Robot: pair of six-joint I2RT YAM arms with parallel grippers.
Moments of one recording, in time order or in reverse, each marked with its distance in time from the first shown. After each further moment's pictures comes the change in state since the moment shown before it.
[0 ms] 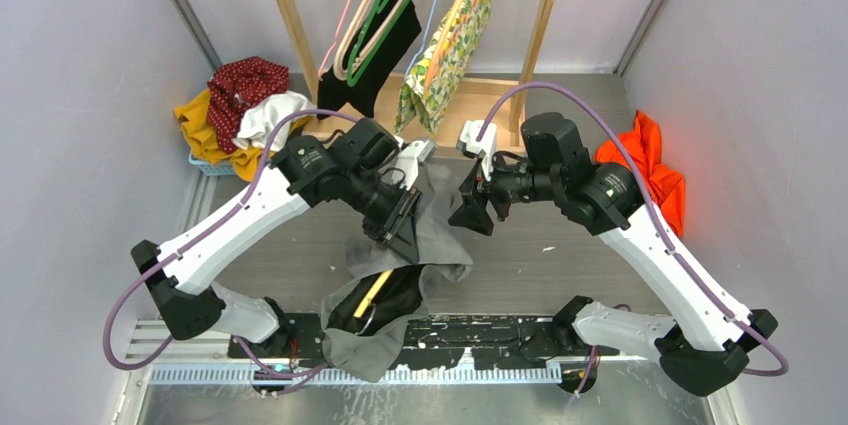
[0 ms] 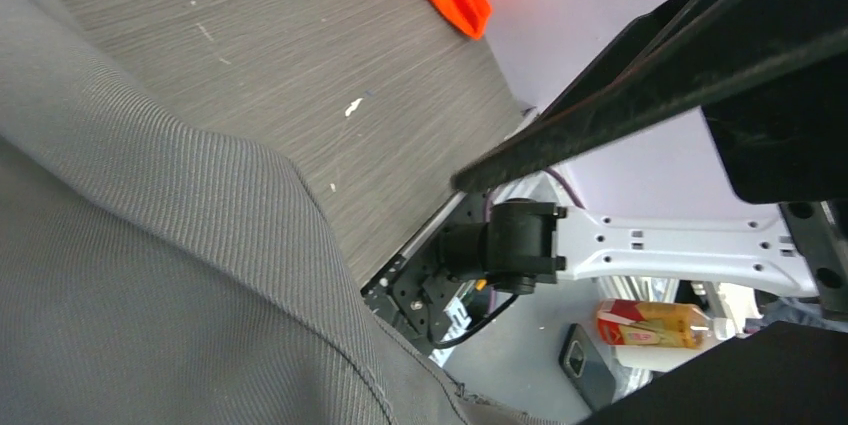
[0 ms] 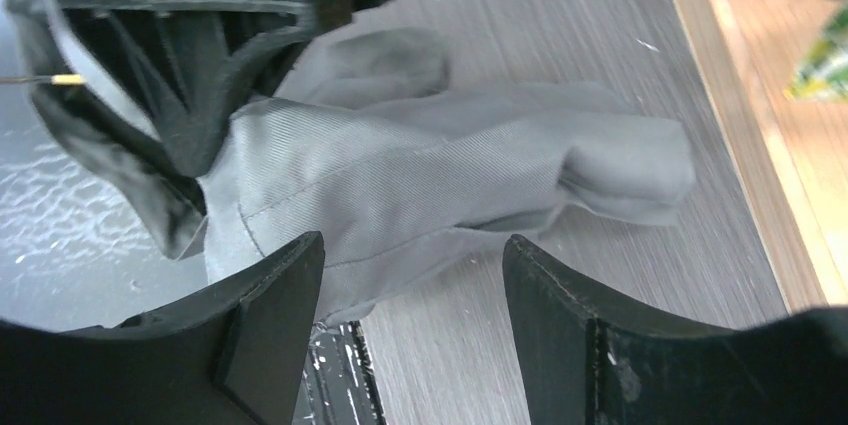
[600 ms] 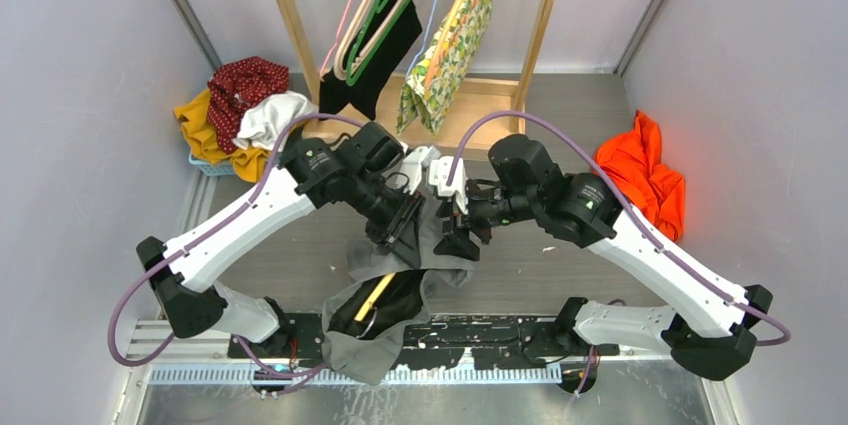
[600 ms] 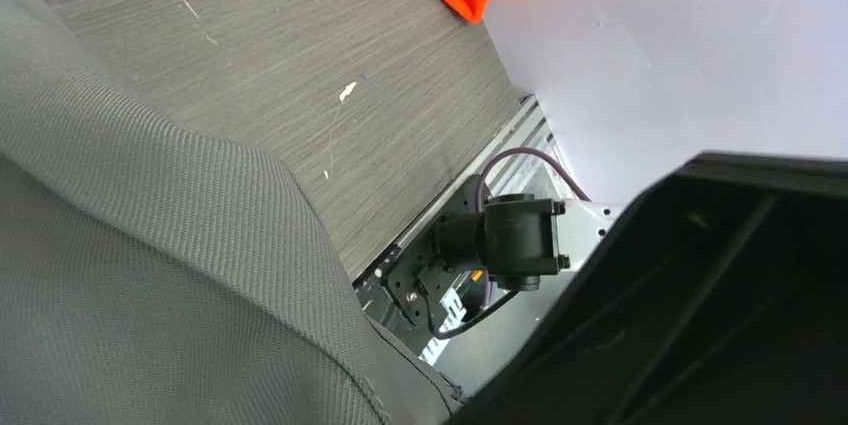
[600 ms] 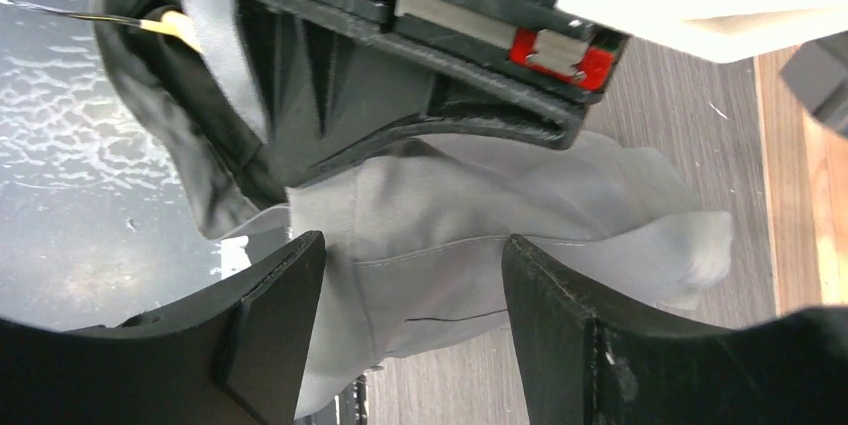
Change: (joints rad) left arm -0.006 0.002 -0.034 0.015 0.044 0.003; right arm 0.223 0.010 -0.024 0.023 -0.023 -0.106
